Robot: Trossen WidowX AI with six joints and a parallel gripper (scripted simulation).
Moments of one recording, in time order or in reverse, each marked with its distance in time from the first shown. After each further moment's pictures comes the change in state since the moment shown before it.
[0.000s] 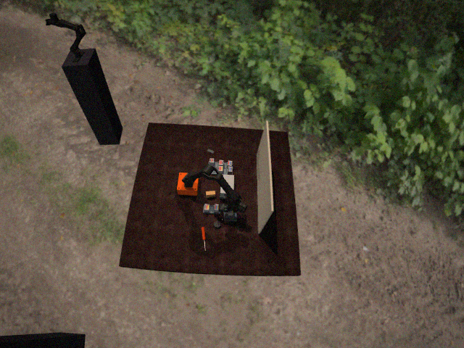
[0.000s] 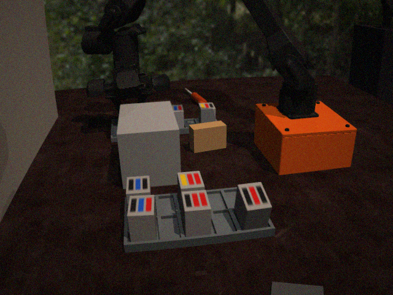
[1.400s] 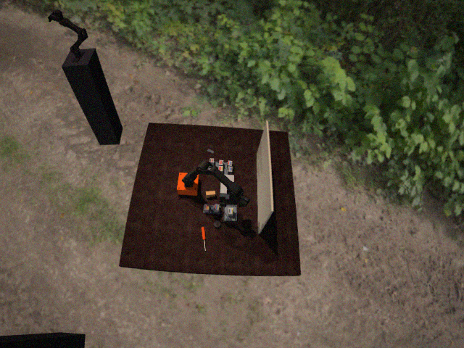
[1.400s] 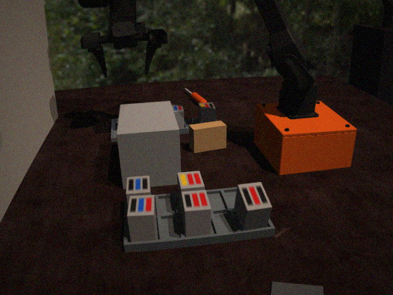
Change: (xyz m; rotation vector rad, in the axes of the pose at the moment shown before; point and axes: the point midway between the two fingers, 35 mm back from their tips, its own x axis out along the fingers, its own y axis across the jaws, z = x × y) arm -0.107 -0.002 -0.002 0.005 0.011 -0.017
